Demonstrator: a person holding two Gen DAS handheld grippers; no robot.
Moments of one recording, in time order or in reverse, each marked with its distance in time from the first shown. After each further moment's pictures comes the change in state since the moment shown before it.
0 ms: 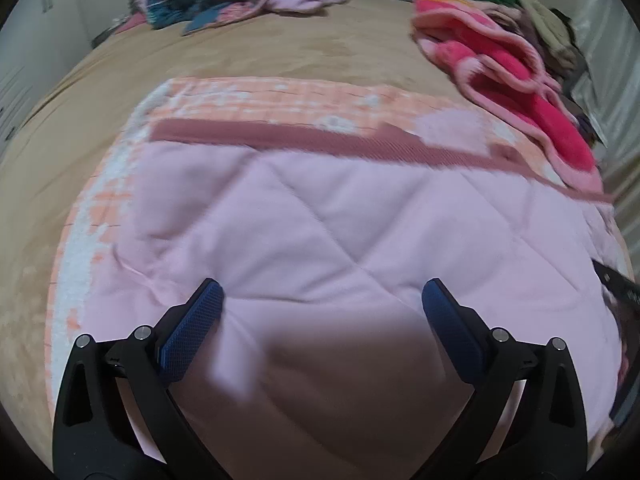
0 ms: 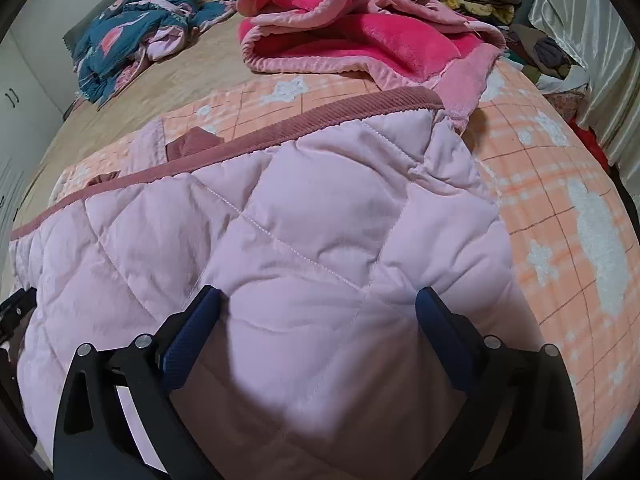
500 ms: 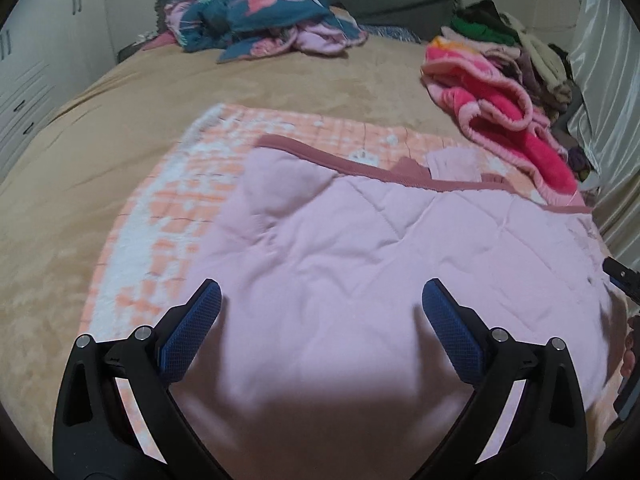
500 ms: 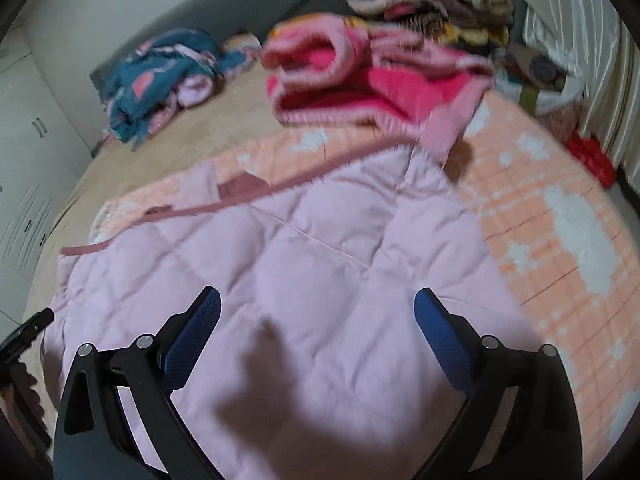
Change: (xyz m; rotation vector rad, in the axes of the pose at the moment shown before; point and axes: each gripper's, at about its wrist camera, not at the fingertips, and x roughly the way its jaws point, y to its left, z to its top) left arm -0.084 0.042 -0.040 -0.046 -0.158 0.003; right arm -0.097 -0.003 -0.037 -0.009 -0.221 0.085
